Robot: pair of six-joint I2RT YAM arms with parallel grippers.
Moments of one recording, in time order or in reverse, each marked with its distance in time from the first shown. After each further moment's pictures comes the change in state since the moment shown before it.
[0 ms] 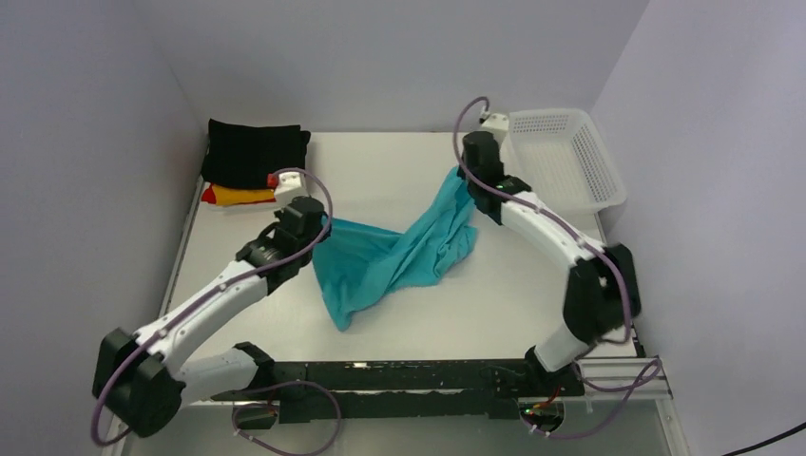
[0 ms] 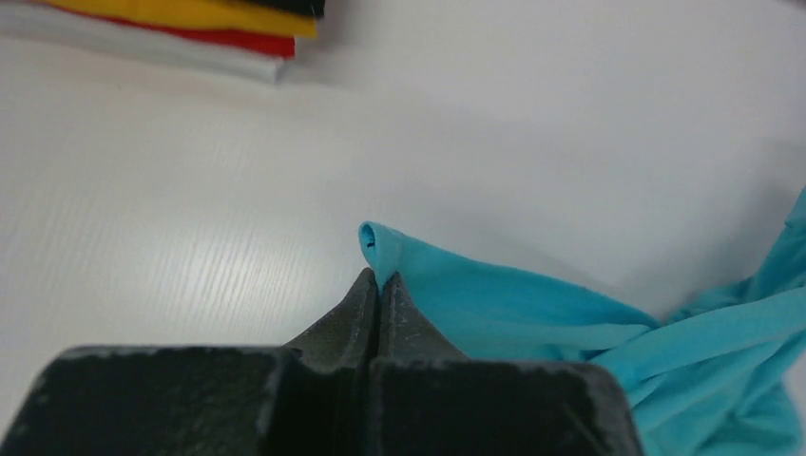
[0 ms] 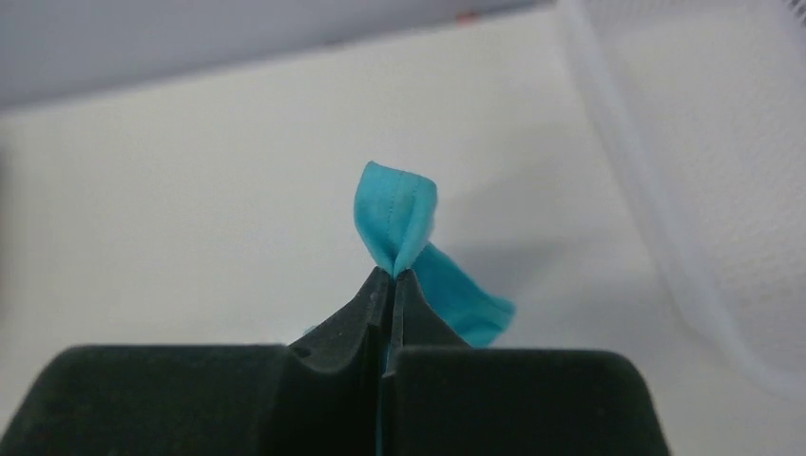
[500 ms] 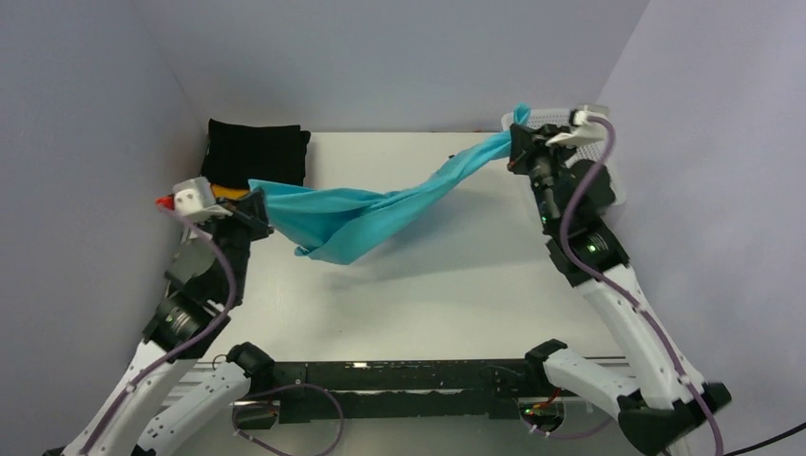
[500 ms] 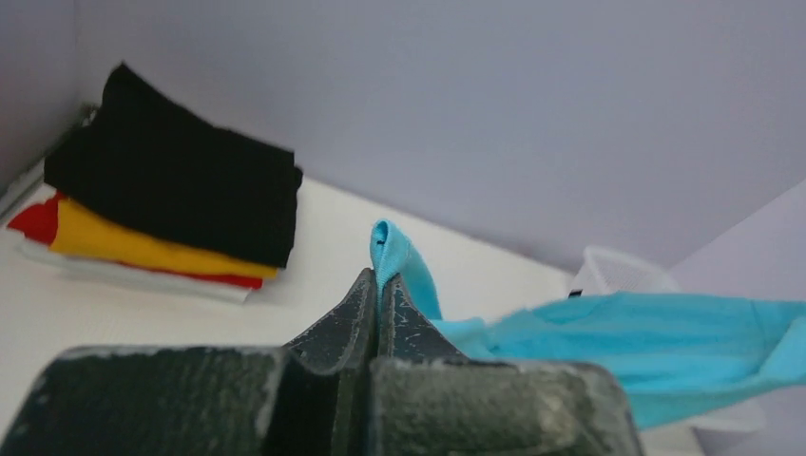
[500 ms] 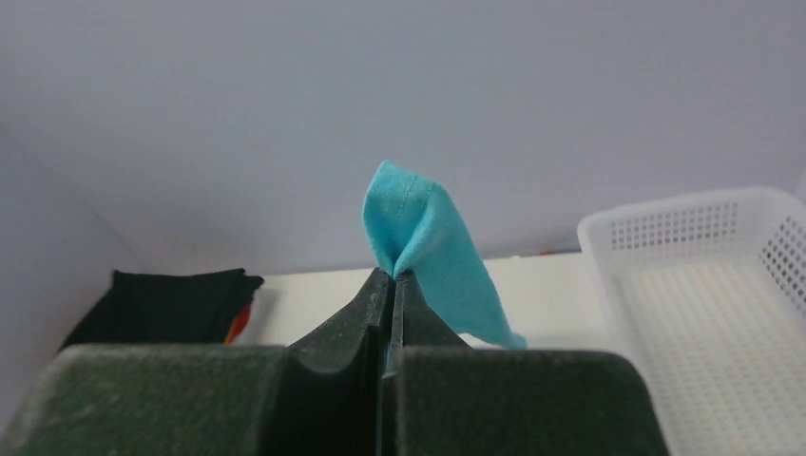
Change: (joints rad) left arm 0.000 -0.591 0.060 0.089 -0.055 0.208; right arm -0.001 -0.711 -0.100 0.096 -0.168 -0.117
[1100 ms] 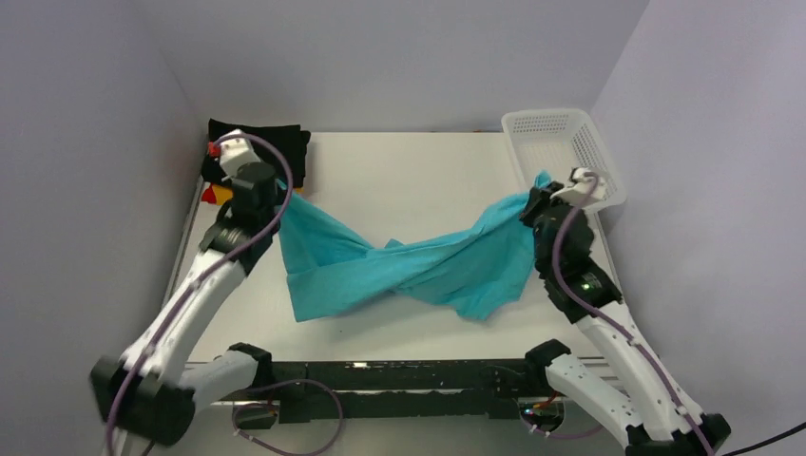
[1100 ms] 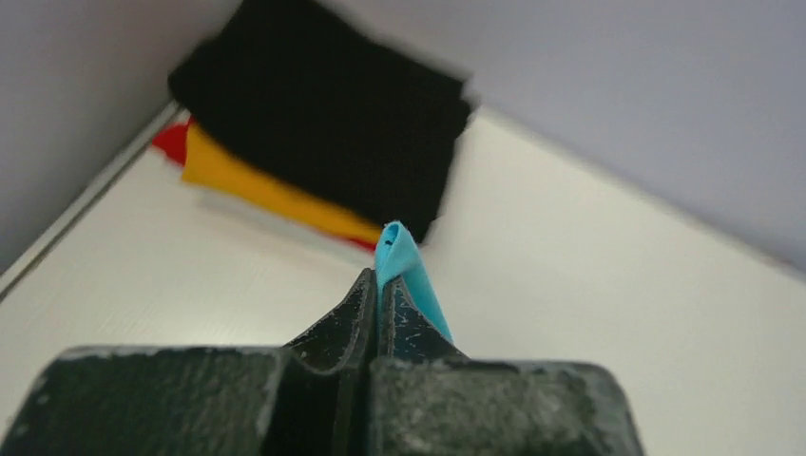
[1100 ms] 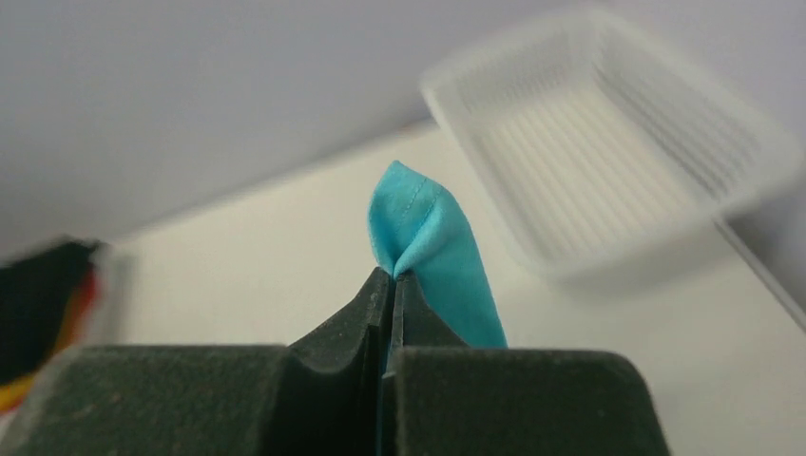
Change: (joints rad) left arm 0.154 0.343 0.135 -0.022 -0.082 -0.013; right arm -0.002 -0.266 -0.267 -0.128 0.225 0.082
